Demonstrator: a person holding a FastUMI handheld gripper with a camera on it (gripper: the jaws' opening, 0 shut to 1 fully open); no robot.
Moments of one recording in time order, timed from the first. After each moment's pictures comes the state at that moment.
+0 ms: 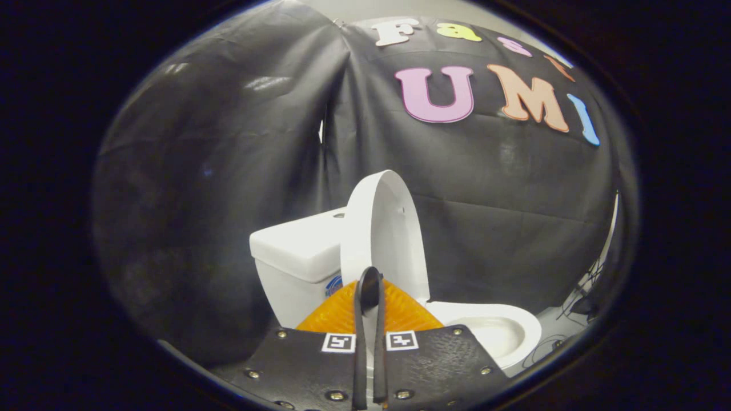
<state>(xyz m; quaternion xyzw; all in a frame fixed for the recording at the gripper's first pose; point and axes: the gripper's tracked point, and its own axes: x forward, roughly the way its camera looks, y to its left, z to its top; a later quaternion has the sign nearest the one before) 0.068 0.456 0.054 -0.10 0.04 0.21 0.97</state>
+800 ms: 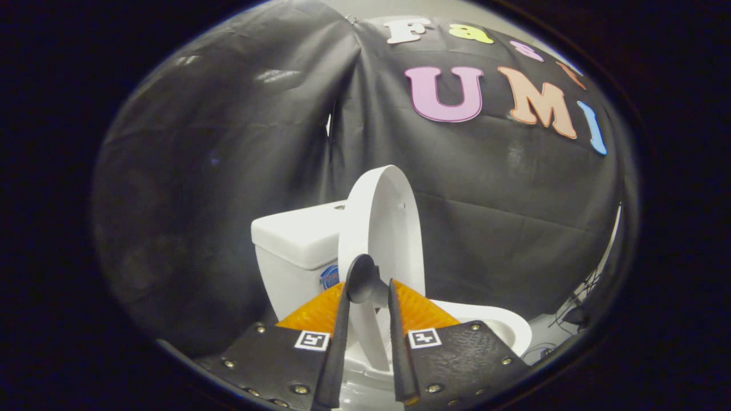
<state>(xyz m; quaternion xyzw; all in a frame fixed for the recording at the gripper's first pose) 0.060 0.441 0.050 -0.11 0.05 0.23 0.97</state>
